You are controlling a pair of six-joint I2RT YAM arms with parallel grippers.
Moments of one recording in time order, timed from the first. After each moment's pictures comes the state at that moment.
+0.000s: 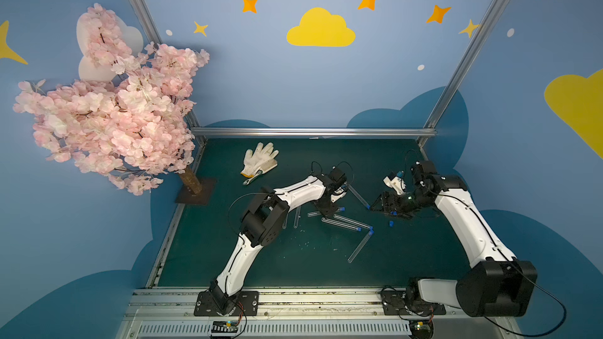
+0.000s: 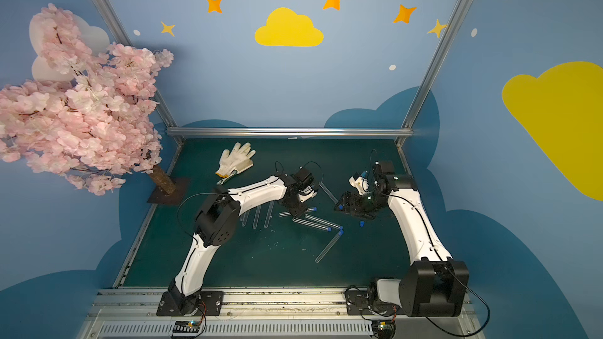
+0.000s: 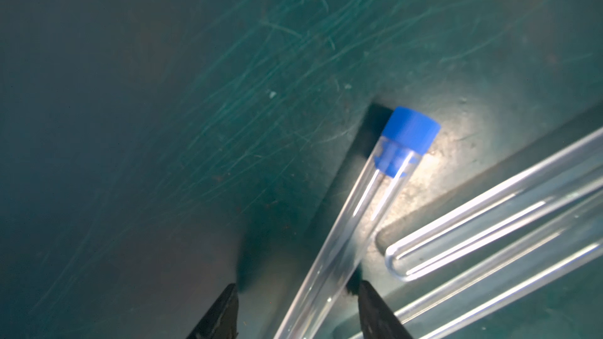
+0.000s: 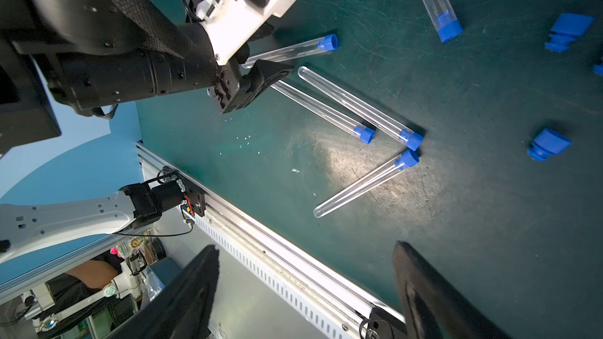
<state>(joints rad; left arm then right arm) -0.78 2.25 1.79 -0.90 -0.01 0.16 0.07 1.32 1.16 -1.22 -0.62 0.05</state>
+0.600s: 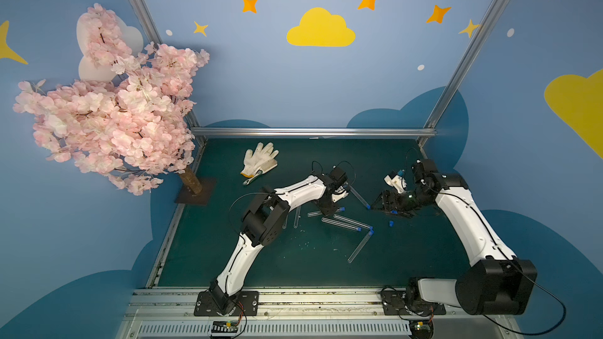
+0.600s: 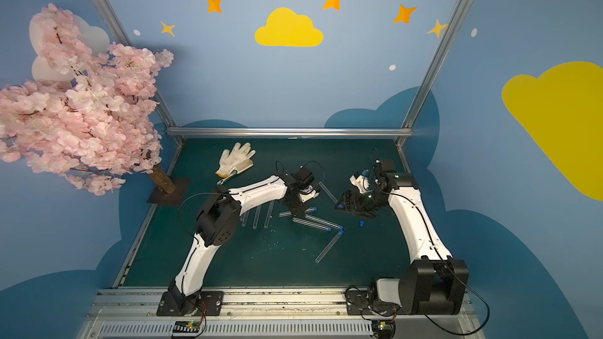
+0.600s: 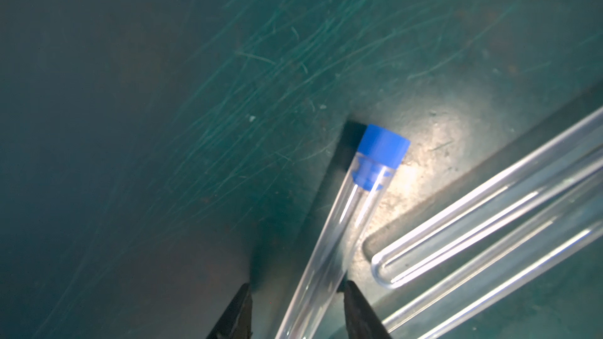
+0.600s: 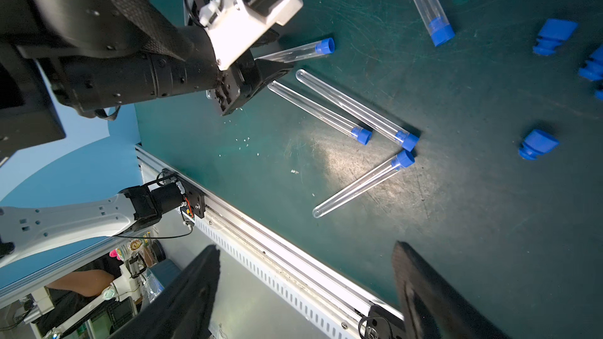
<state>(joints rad) -0.78 2.27 1.80 -0.89 0.03 0.20 0.07 1.33 1.19 -1.23 -0.61 0.05</state>
